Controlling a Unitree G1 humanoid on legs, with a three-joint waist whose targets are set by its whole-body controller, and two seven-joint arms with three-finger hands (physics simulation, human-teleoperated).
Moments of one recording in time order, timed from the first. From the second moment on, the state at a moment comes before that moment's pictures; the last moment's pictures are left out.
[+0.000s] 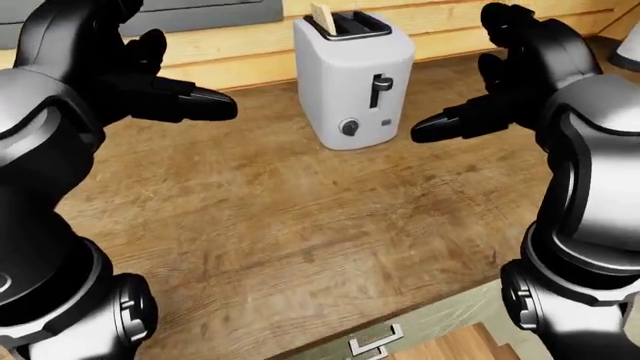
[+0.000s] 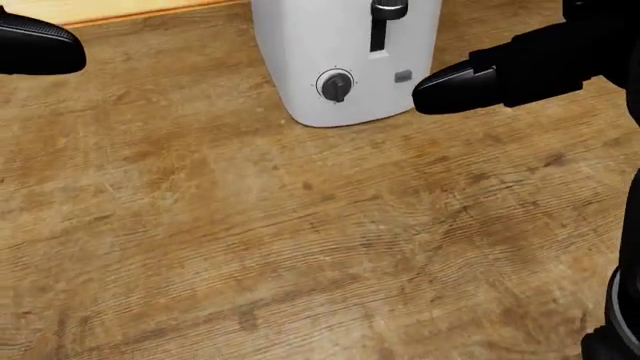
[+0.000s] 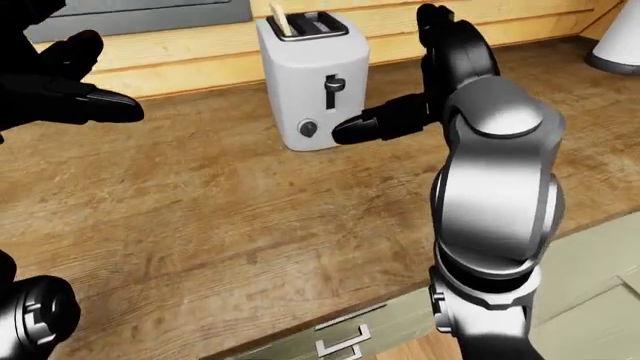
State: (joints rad) left arm -1.00 0.56 0.31 -0.51 -0.38 1.45 -0.02; right arm -1.05 -0.44 0.03 -0.54 -0.42 1.61 0.48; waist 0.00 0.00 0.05
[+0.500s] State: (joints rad) left arm -0.99 0.56 0.30 -0.52 -0.37 1.44 -0.03; right arm -1.07 -0.39 0.04 -0.52 -0.45 1.61 0.51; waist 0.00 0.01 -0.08
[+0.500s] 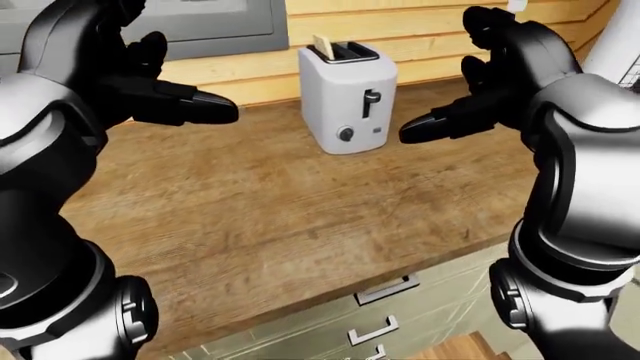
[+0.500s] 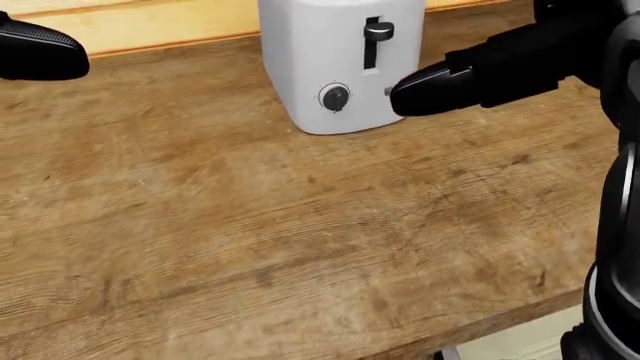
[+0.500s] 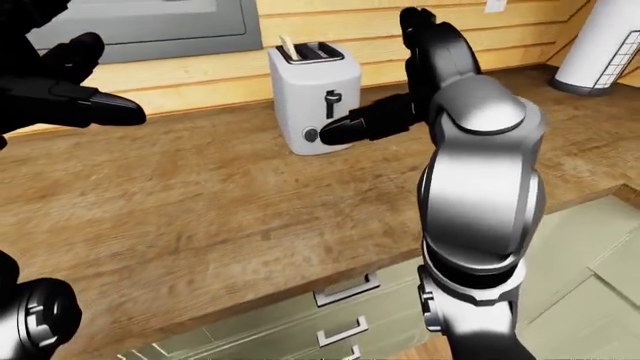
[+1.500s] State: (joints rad) left arm -0.99 0.55 0.31 -0.51 -0.36 1.44 -0.01; right arm -1.20 0.14 0.03 -0.44 -1.73 1.42 1.61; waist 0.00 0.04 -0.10
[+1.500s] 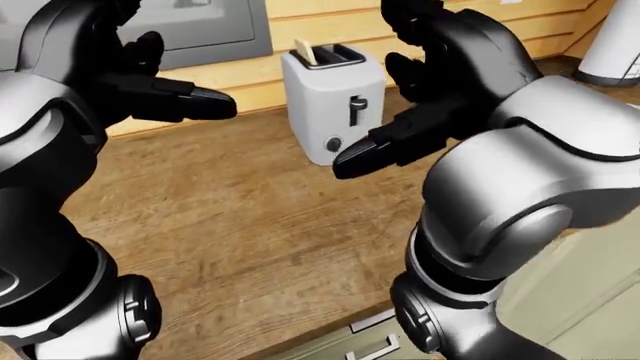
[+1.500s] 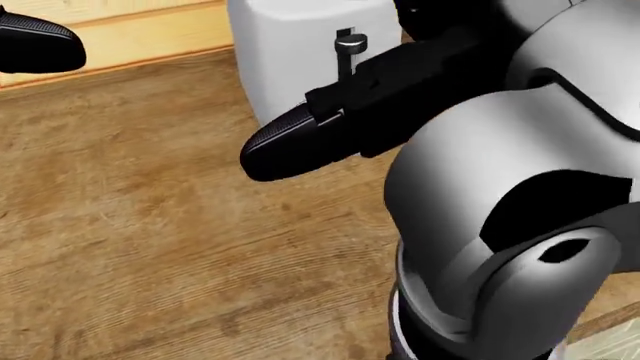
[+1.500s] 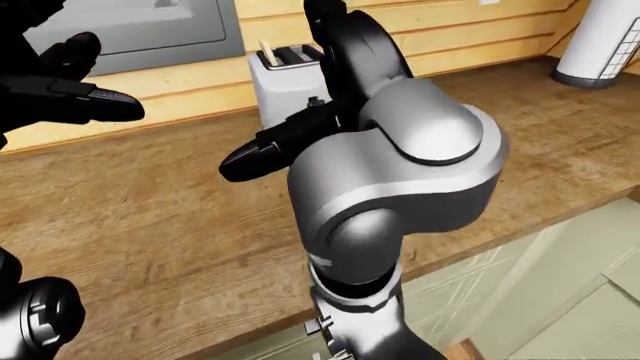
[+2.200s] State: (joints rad) left arm -1.01 0.54 0.31 -0.52 -0.38 1.45 0.02; right arm -1.15 0.08 0.00 -0.26 -0.99 1.38 0.99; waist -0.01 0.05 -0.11
